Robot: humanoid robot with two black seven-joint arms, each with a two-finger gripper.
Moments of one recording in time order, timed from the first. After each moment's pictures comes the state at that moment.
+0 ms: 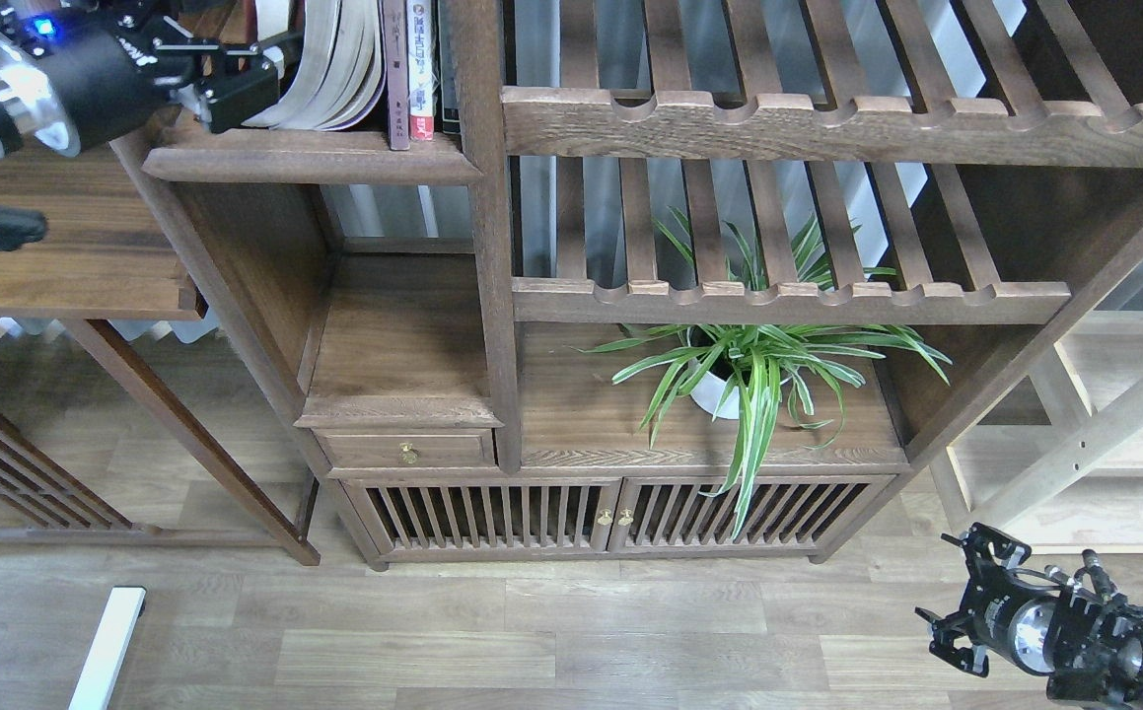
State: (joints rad) left arm -1.19 0.81 -0.37 -1.19 0.32 -0.30 -0.01; right arm 0.60 -0.50 -0.87 0.66 -0.33 -0.40 0.49
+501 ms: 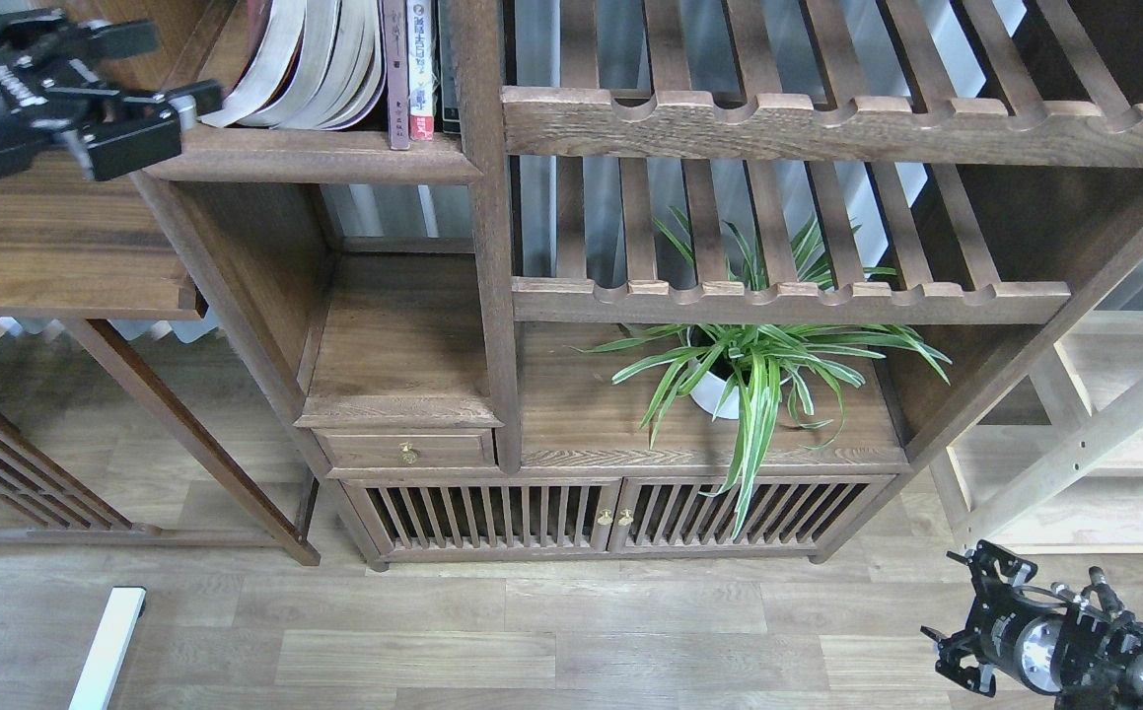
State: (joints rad) left arm -1.09 1.00 -0.36 -1.22 0.24 -0.49 -0.02; right arm 0.57 -0.51 -0.86 0.68 -0.33 -0.40 0.49
